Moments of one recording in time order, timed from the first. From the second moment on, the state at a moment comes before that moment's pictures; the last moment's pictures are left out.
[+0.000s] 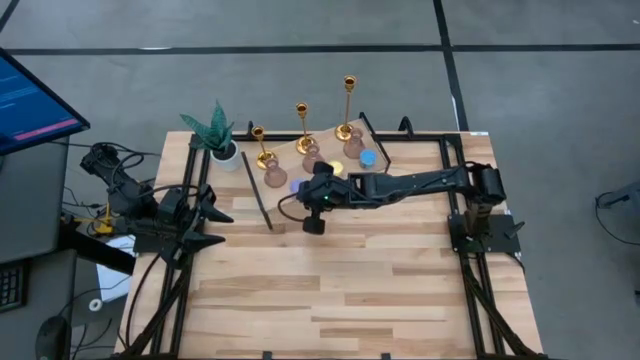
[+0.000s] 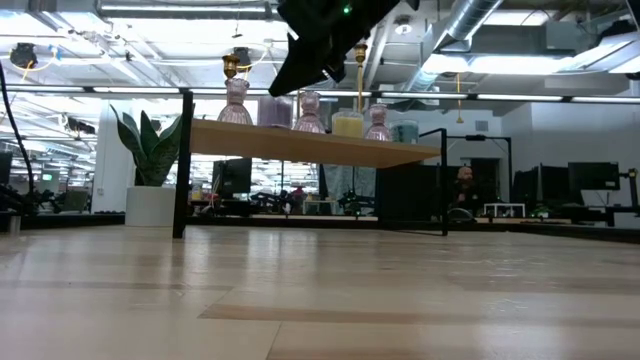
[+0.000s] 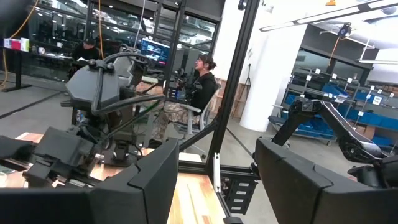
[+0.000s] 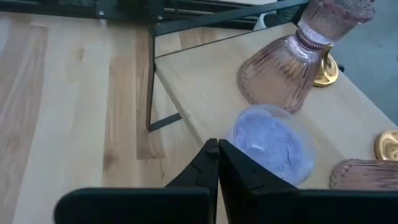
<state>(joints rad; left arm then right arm) -0.74 0.56 0.69 0.05 -0.53 -0.11 0.01 1.87 1.53 -0.33 0.26 -0.06</state>
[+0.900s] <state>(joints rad) -0.74 0.47 0.69 0.06 -0.69 -0.06 0.02 1.51 1.62 -0.41 0.26 -0.22</state>
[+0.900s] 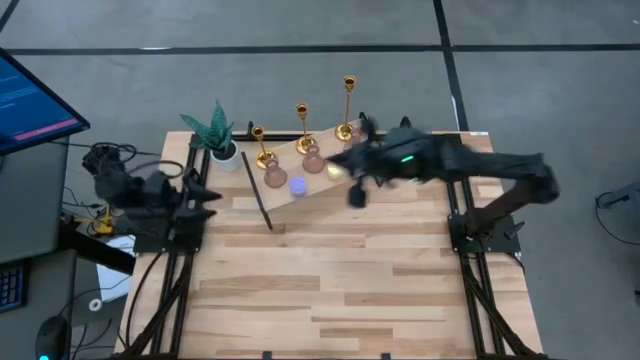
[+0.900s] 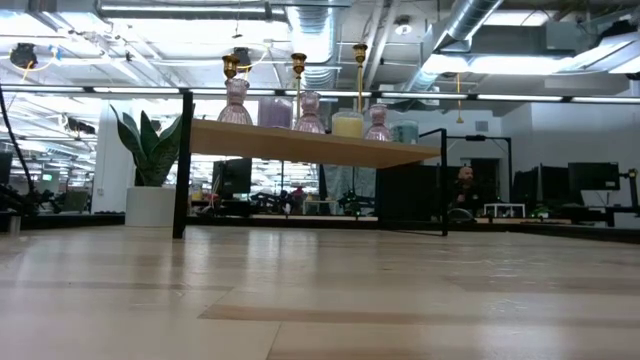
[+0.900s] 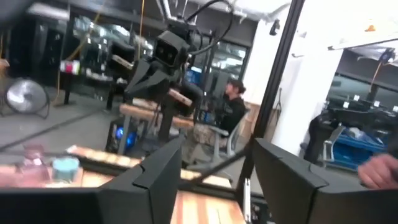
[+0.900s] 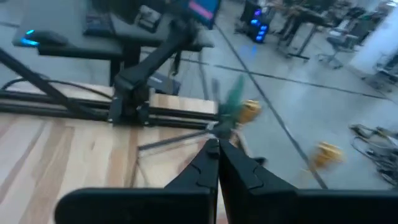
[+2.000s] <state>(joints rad) -0.74 0.27 0.55 -0.21 -0.73 -0.04 0.04 0.15 0.24 0.18 0.15 0.09</state>
